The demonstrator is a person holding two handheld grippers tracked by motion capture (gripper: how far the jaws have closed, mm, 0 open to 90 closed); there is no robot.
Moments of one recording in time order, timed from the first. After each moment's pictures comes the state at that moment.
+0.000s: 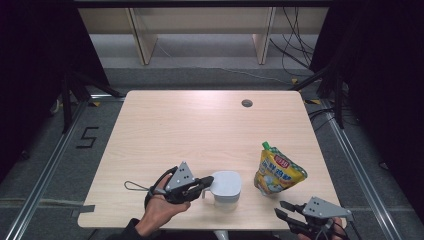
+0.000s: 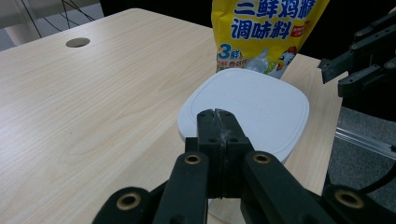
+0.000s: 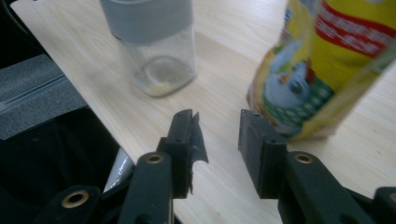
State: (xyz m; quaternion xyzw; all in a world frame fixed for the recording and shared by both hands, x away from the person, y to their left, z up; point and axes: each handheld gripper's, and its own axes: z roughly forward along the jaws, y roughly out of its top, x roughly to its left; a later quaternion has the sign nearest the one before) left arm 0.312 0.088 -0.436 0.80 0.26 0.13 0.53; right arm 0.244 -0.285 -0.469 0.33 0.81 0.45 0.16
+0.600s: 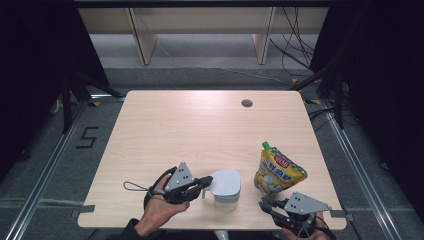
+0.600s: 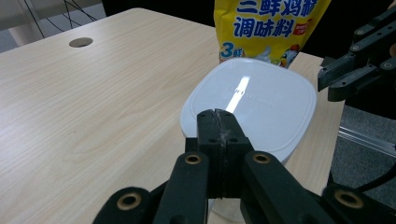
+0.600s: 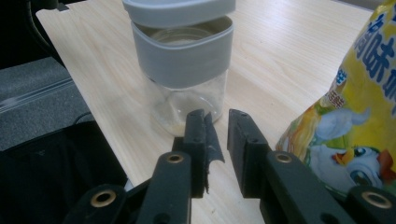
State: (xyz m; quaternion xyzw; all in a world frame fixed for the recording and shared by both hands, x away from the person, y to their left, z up) left arm 0.312 0.091 -0.437 0.80 0.26 0.14 0.52; right arm 0.257 -0.247 -0.462 0.28 0.82 0.47 0.17
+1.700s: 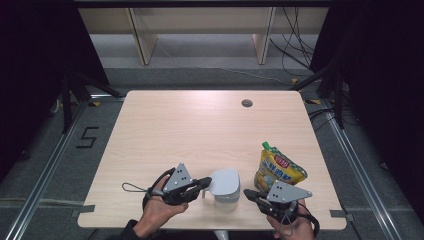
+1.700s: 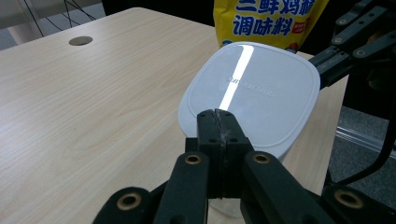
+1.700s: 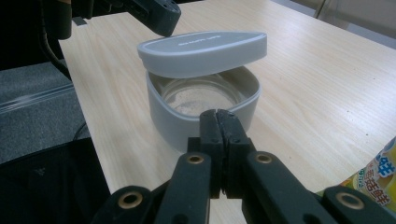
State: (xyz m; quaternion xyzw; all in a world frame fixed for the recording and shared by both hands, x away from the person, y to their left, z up) left arm 0.310 0.093 -0.438 0.80 0.26 0.14 0.53; right arm 0.281 -0.209 -0.447 0.23 0.83 0.49 0.17
